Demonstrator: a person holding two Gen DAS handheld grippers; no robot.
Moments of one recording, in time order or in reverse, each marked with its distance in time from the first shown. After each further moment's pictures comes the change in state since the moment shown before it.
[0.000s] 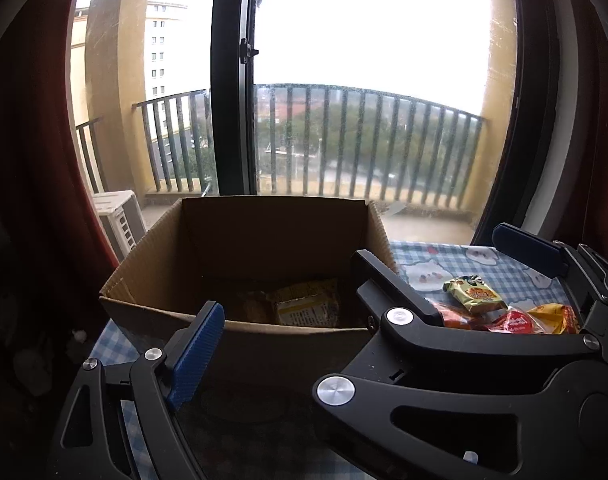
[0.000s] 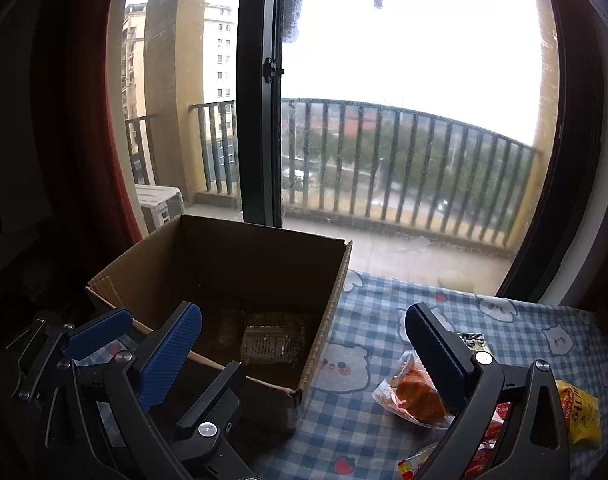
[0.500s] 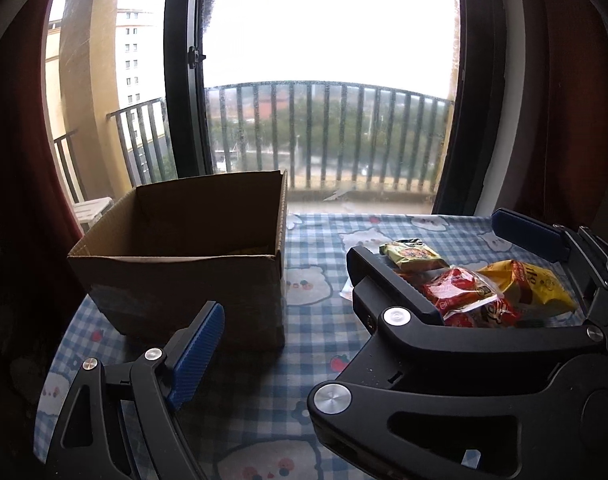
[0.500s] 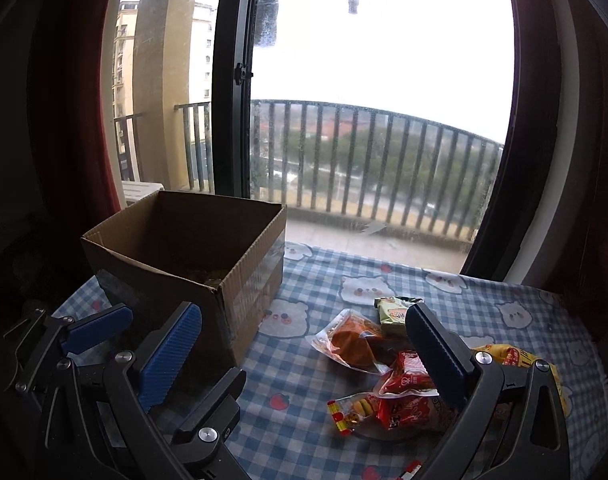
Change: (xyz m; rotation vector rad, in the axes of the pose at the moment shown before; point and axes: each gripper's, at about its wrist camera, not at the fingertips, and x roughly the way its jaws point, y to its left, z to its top) left arm -0.037 -0.073 -0.046 0.080 0.009 -0.063; right arm -0.066 -0.054 -0.051 -0.001 -0.009 -0.069
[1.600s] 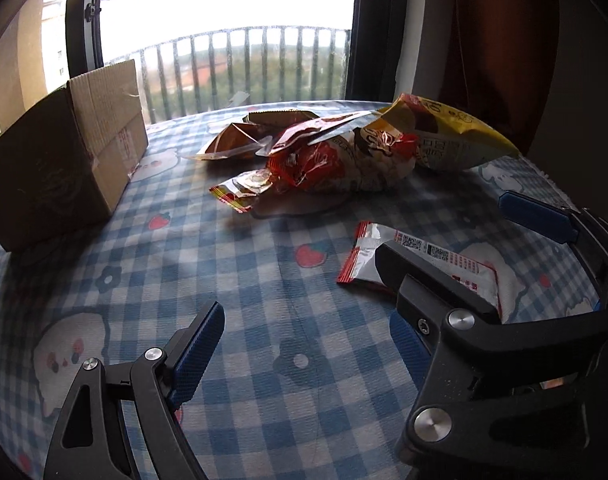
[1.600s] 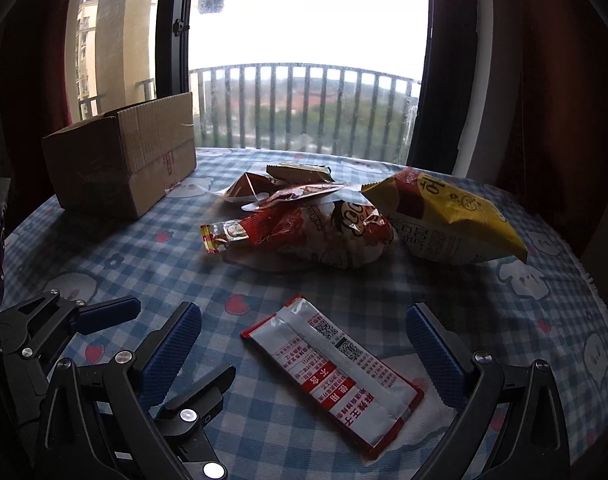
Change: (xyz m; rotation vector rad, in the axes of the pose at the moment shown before) left arm 0.048 -0.128 -0.137 0.138 0.195 -0.188; right arm -0.032 -0.114 -0.177 0.077 0.121 -0.092
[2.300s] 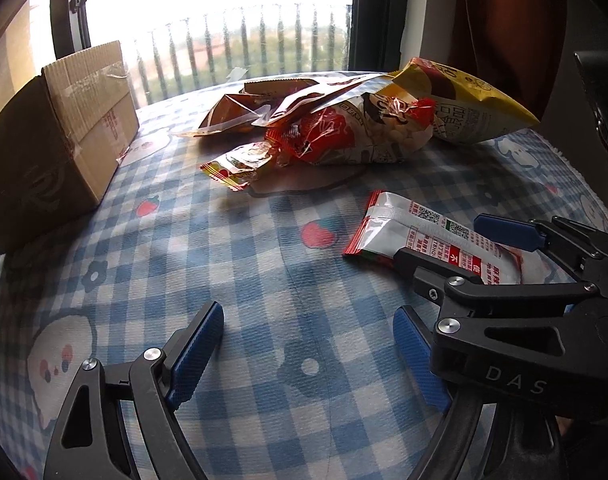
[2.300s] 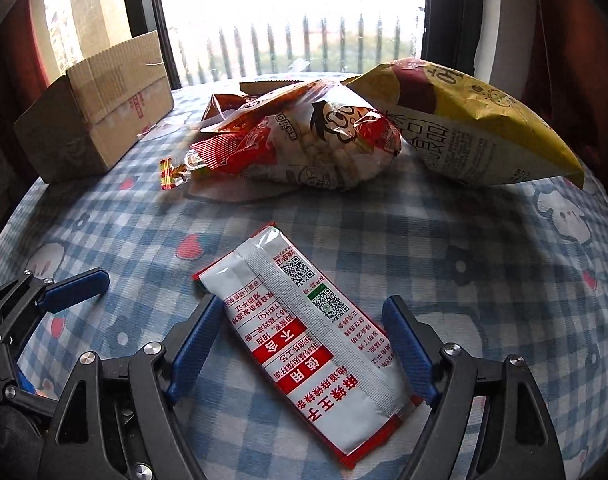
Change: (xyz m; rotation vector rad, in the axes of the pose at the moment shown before) left arm 0.026 0.002 0.003 0.021 0.081 0.036; right arm 0.054 -0.028 -0.015 0.081 0.244 0.077
